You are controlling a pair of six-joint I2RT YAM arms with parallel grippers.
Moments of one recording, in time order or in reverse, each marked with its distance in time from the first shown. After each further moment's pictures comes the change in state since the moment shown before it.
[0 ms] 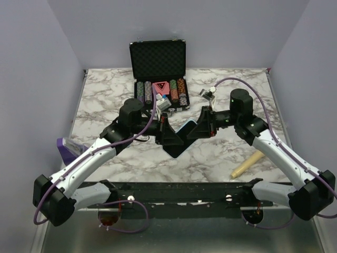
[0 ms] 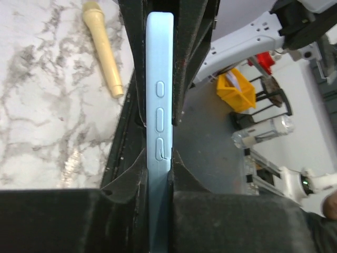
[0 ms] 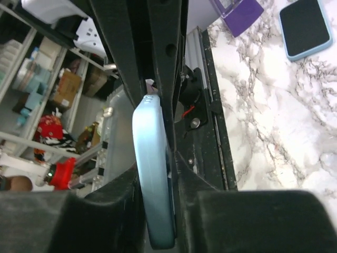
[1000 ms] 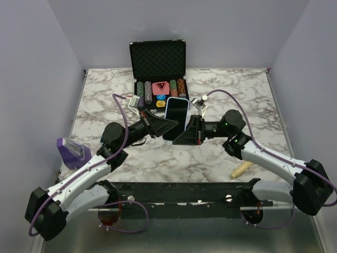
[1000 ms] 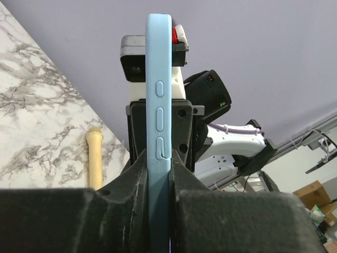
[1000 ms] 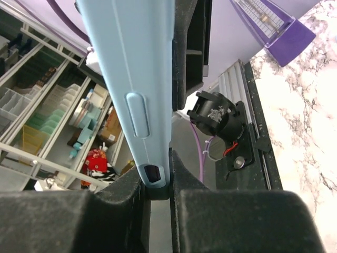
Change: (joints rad) left arm -0.010 -0.188 -0.335 0.706 -0.507 -0.563; right arm 0.209 0.023 -0.283 0.786 0.242 0.562
